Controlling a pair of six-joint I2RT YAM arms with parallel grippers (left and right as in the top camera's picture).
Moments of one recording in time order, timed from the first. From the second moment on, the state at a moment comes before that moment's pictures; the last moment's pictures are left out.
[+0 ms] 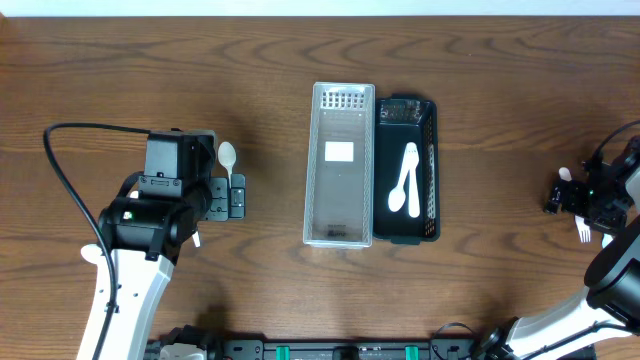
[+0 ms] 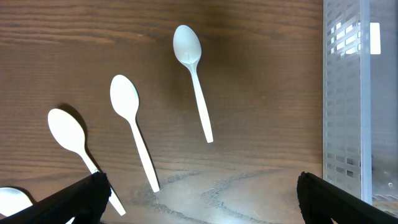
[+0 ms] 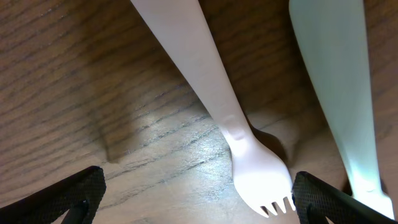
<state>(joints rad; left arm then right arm) -0.13 1.11 1.03 -0.97 -0.04 -0.09 -0.64 1.89 1.18 -0.82 -0.01 -0.23</state>
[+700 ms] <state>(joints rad) -0.13 1.11 1.03 -0.97 -0.04 -0.09 -0.64 1.89 1.17 -0.80 -0.01 -0.25</state>
